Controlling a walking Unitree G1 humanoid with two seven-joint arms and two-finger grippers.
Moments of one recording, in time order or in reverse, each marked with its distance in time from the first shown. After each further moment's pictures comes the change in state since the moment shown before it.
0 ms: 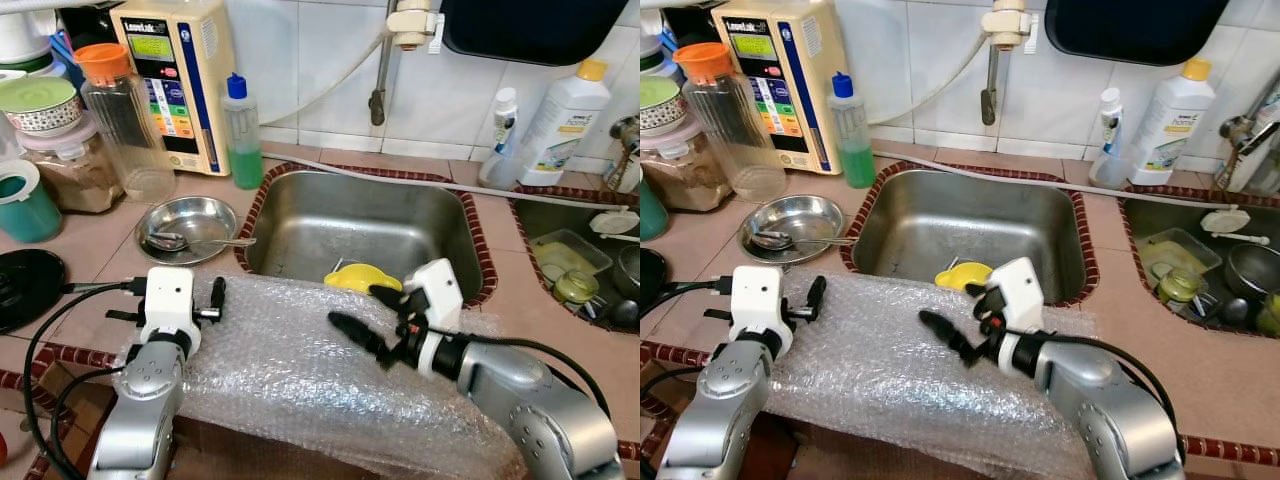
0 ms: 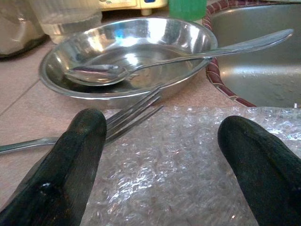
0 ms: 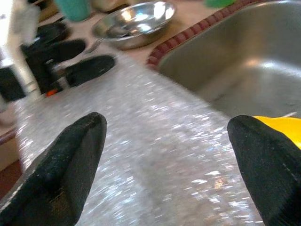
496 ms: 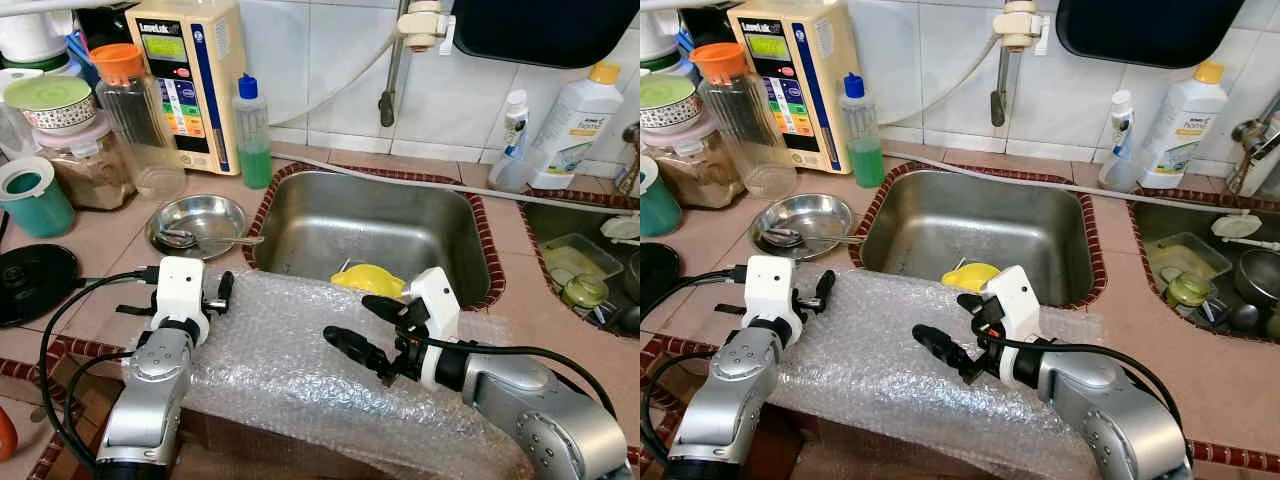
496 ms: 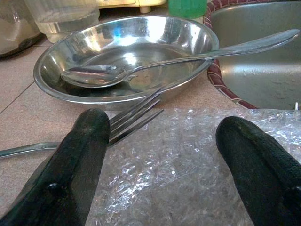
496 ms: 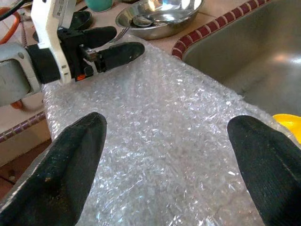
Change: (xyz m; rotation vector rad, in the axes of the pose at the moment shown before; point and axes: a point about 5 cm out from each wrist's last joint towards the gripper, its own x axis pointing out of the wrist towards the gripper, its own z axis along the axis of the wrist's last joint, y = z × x) left arm 0.013 -0.005 0.003 0.006 0.016 -0.020; right arm -0.005 0.005 -0.002 0.001 0.027 0.047
